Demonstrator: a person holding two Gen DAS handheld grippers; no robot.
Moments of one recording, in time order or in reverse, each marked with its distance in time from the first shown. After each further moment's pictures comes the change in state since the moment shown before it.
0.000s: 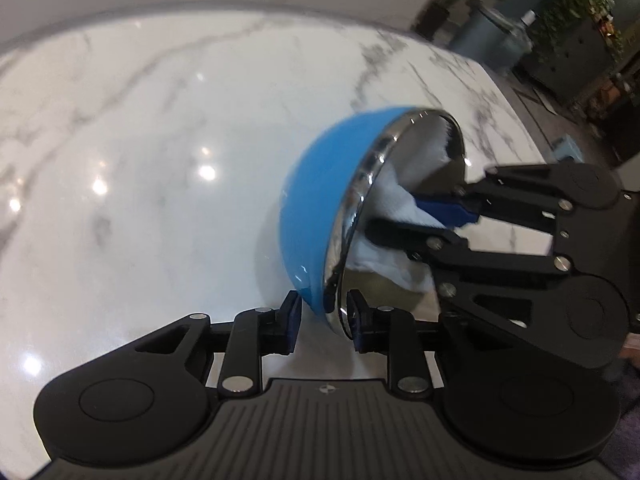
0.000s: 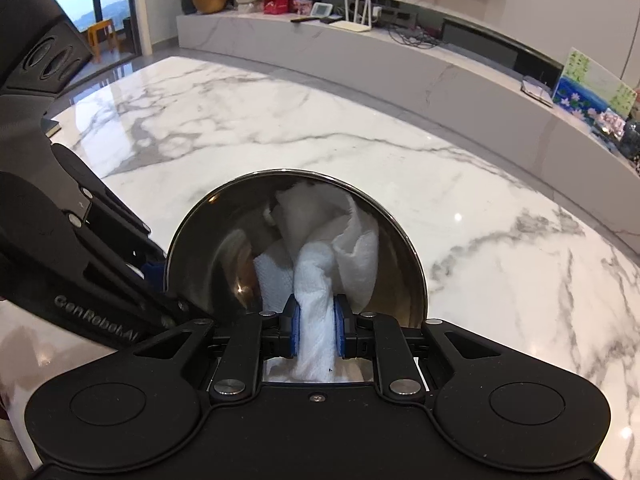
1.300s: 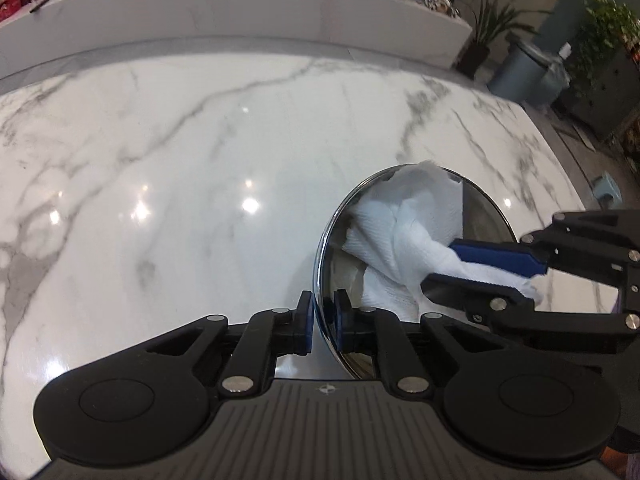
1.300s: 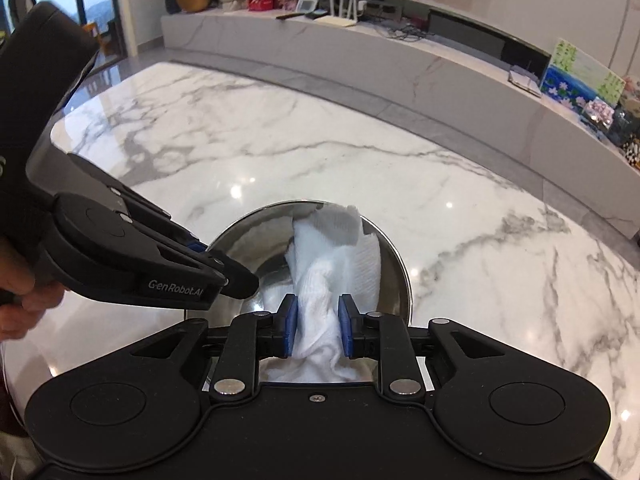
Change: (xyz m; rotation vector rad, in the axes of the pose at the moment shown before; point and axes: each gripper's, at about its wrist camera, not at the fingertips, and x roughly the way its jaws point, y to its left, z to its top) left arm 0.001 0.005 0.011 -0.057 -0.032 0.069; right arm -0.020 0.008 0.011 0.011 0.040 -0.023
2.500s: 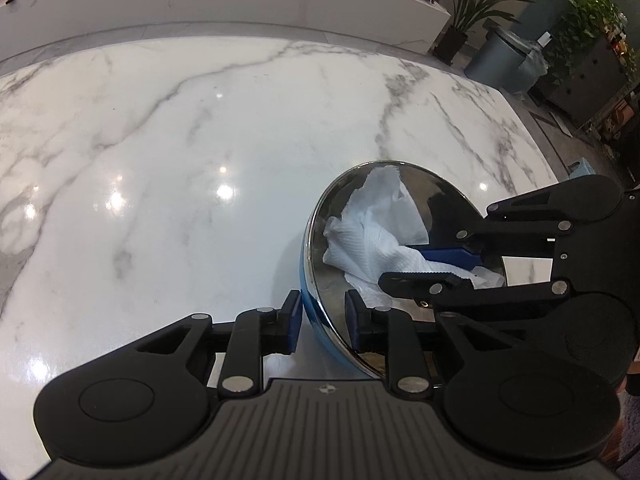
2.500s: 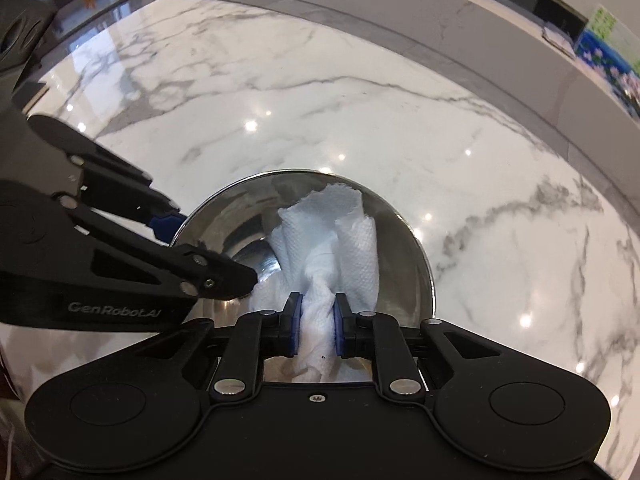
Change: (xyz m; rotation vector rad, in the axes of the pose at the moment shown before) left arm 0.006 0.003 0.000 0.004 0.007 -0.068; right arm 0.043 -0.011 0.015 -0.039 0.193 0.062
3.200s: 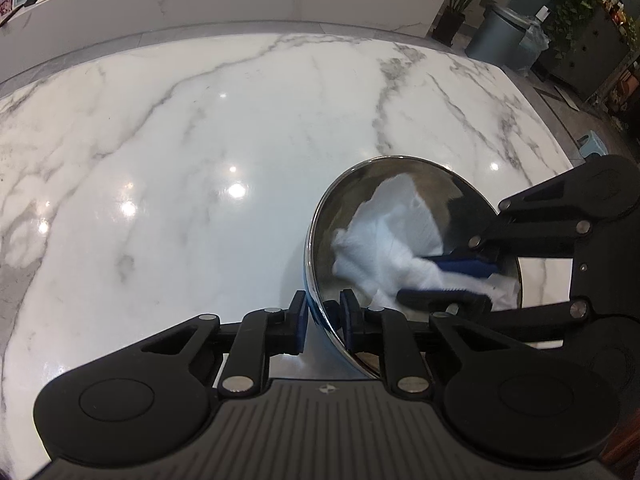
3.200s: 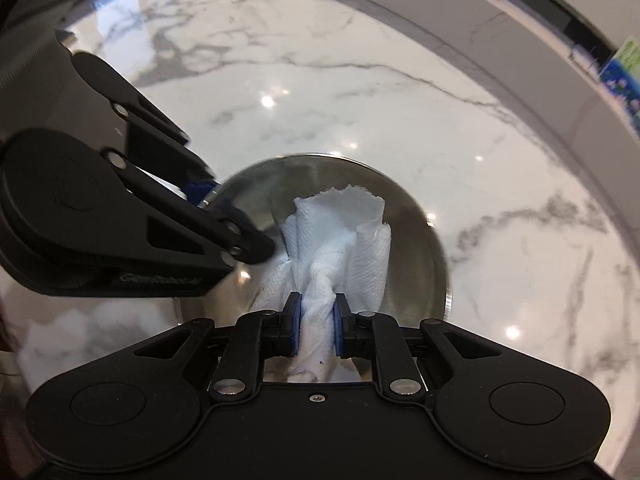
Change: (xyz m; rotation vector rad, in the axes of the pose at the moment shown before) left arm 0.001 -0.011 -0.003 0.075 0.035 0.055; right arm -0.007 0.020 -0.007 -0.125 0.061 -0.057
